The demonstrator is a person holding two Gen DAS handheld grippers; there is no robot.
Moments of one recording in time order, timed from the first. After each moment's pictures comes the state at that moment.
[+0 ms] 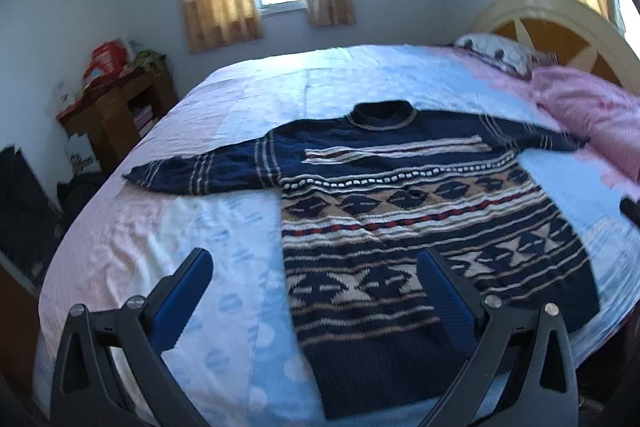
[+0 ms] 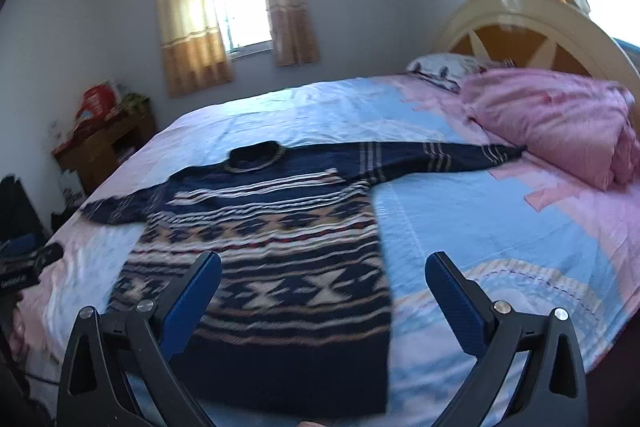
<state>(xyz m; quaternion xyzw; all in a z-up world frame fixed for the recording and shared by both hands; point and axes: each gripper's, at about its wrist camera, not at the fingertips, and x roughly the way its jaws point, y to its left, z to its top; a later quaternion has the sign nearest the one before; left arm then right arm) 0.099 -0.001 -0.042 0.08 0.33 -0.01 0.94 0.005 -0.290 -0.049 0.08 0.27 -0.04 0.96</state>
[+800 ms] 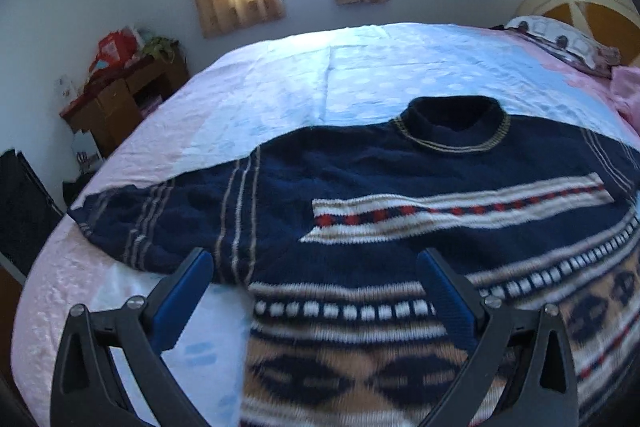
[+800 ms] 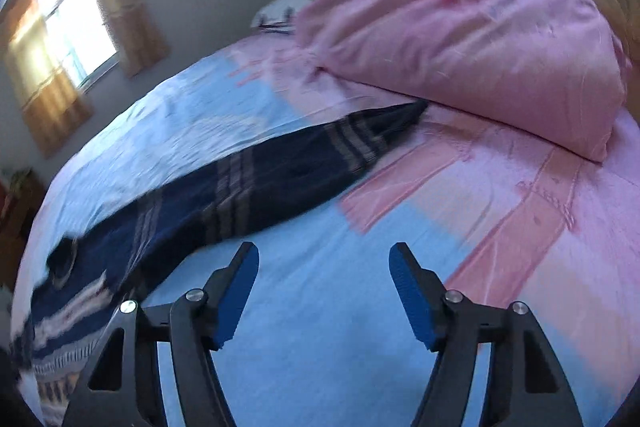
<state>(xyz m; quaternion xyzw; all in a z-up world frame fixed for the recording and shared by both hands) 0.316 -0.016 -0.116 0.07 0.36 0.06 0.93 0.210 -0.578 -0.114 0.22 0.35 -0.23 0.88</state>
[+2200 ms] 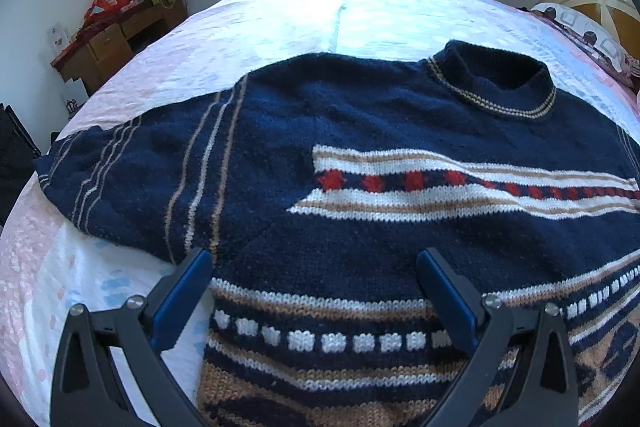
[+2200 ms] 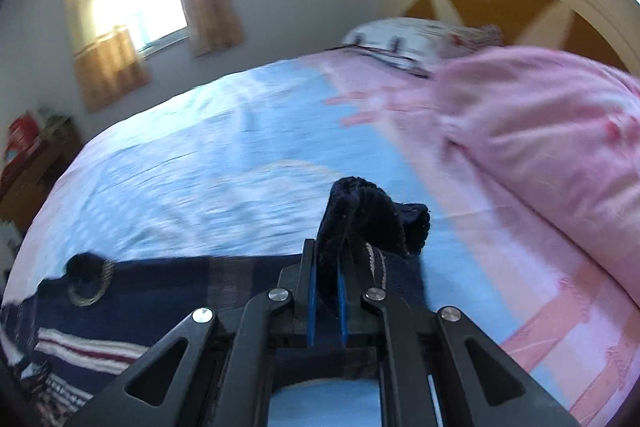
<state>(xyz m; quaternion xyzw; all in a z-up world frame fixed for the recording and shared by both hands) 0.359 -0.007 -0.166 0.02 0.44 0.07 0.90 0.370 -0.494 -0.053 0.11 0.33 -0.12 0.93</state>
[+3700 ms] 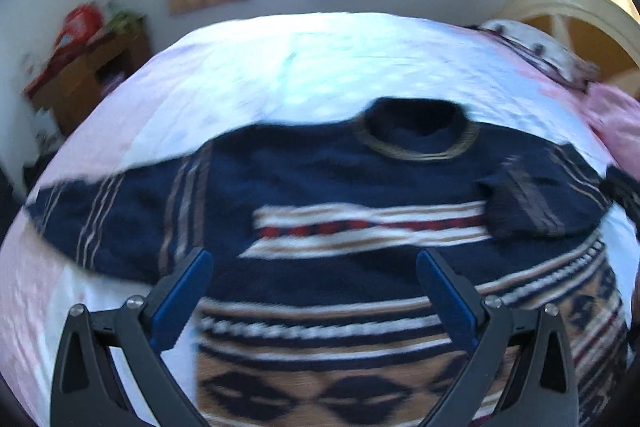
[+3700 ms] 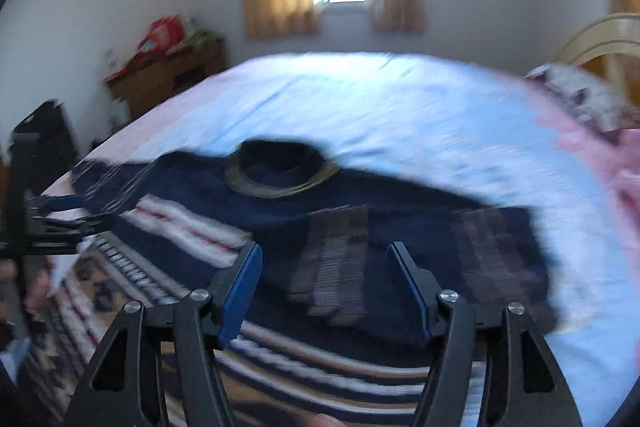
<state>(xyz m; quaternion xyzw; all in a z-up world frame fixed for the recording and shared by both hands) 0.341 -0.048 -0.098 0.03 0.40 -0.03 0.92 0.332 -0.283 -0.101 -0.01 0.30 0.10 0.95</state>
